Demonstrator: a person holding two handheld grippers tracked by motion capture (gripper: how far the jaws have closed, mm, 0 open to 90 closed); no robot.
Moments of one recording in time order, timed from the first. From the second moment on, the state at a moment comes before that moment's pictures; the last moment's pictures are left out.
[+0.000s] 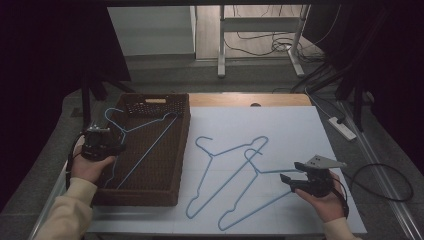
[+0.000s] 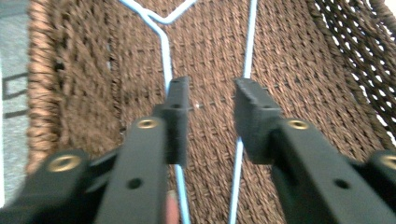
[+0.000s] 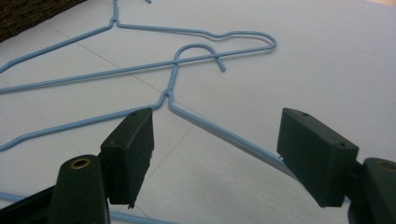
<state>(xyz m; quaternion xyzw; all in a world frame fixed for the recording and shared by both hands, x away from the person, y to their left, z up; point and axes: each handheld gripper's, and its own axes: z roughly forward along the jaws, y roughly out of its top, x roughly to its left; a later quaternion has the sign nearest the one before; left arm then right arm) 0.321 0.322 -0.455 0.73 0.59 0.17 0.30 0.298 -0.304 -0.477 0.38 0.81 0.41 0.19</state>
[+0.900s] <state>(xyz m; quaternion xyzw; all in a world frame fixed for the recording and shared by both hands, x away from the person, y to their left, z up) 0.262 0.255 -0.405 0.75 0.44 0.18 0.46 0.298 -0.303 -0.477 0.38 0.81 0.41 0.19</state>
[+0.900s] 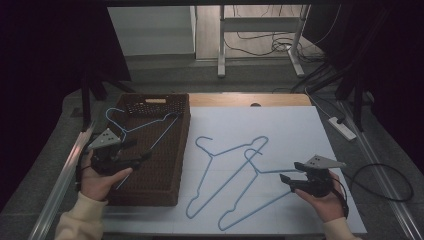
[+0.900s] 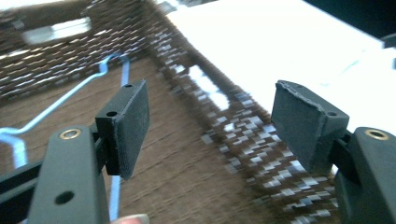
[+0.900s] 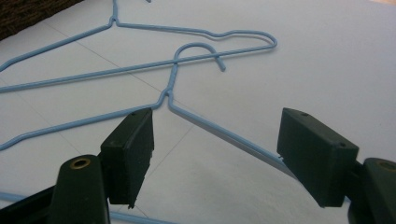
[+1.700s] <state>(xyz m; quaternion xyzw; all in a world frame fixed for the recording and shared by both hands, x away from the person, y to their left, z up) 0.238 0.183 -0.416 0.78 0.37 0.15 0.48 0.298 -0.305 -0.476 0.38 0.81 0.41 0.19</state>
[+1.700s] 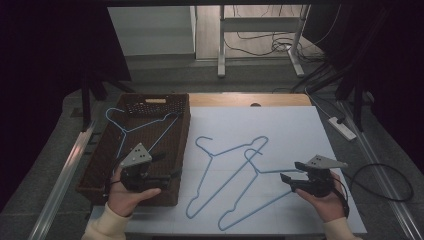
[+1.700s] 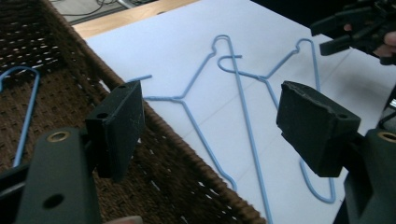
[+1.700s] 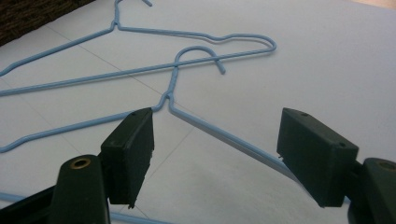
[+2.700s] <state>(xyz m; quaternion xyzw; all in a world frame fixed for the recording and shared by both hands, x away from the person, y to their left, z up) 0.230 0.170 -0.434 0.79 0.38 0.11 0.47 0.312 -0.271 -0.473 0.36 0.83 0.39 0.18</state>
